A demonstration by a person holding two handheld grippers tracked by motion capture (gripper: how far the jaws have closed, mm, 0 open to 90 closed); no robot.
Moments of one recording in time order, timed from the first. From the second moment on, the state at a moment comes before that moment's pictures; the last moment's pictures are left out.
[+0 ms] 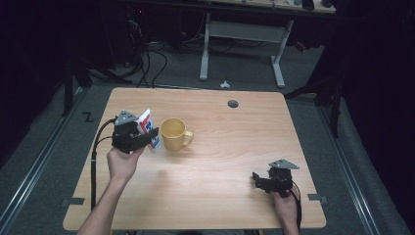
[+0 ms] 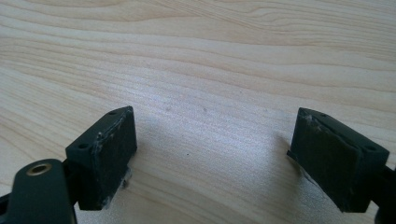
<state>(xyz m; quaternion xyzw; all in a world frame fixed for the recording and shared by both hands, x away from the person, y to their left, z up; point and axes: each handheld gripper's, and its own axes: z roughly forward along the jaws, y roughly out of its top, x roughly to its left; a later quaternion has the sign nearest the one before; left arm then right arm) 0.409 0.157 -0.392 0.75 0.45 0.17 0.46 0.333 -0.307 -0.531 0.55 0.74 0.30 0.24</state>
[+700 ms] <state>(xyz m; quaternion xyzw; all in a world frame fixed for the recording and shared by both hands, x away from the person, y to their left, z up) 0.429 0.144 -0.377 0.73 0.45 0.16 0.49 0.333 -0.307 -0.531 0.55 0.74 0.30 0.24</state>
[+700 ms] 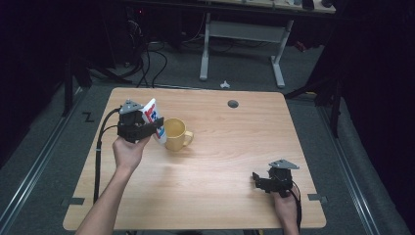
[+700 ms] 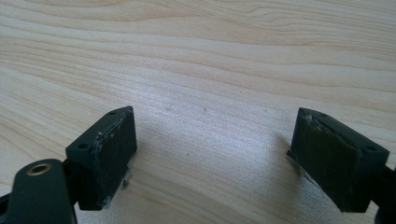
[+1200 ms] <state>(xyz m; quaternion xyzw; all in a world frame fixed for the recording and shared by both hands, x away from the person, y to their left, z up) 0.444 0.129 -0.374 0.74 0.44 0.17 0.48 0.333 -0.307 -0.531 0.55 0.74 0.30 0.24</state>
